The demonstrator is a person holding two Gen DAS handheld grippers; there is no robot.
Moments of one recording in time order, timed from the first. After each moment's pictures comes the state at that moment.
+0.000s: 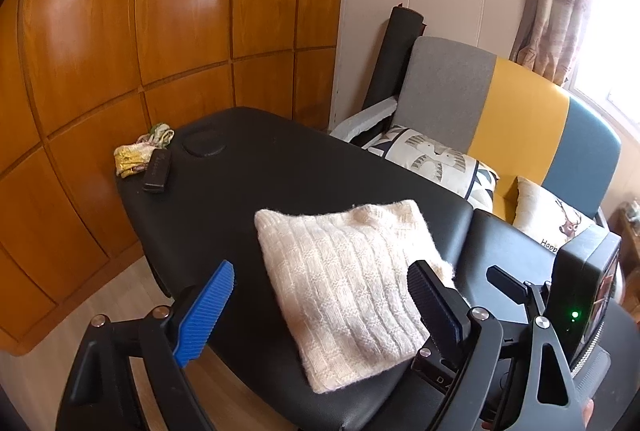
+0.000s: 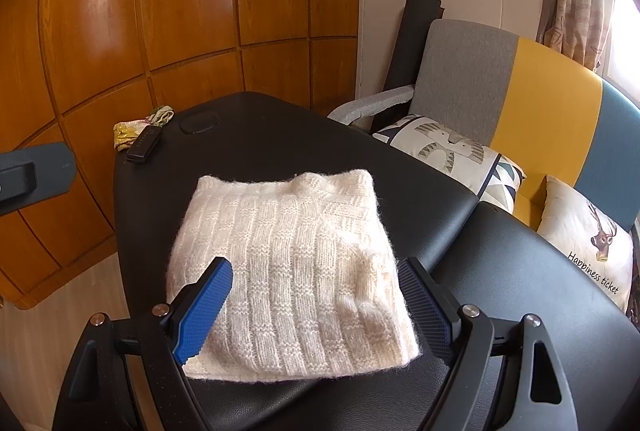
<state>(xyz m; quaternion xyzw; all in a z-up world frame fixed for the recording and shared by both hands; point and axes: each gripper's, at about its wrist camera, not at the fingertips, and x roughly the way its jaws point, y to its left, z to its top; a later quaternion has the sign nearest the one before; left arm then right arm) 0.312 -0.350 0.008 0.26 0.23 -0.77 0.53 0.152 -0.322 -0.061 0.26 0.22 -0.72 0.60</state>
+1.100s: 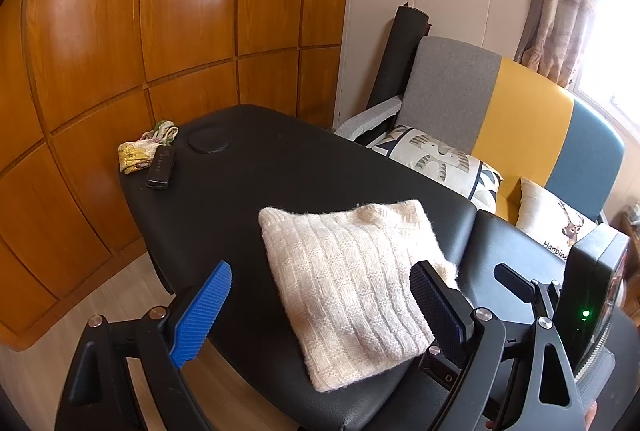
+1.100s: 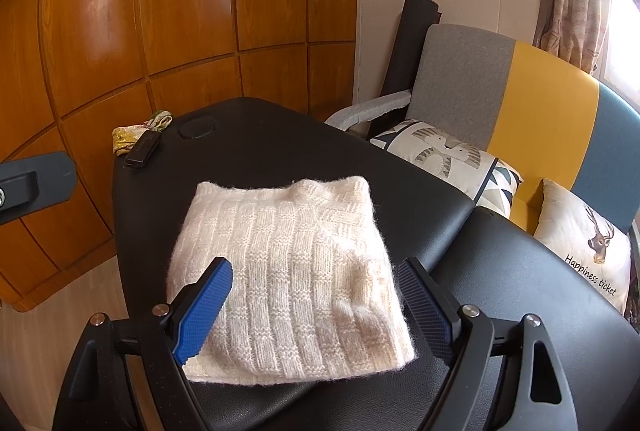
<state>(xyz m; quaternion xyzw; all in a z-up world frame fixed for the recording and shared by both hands) 0.313 -0.350 0.007 0.26 0.23 -0.77 0.54 0.153 -0.320 -0.056 0.26 0.22 -0.72 0.60</state>
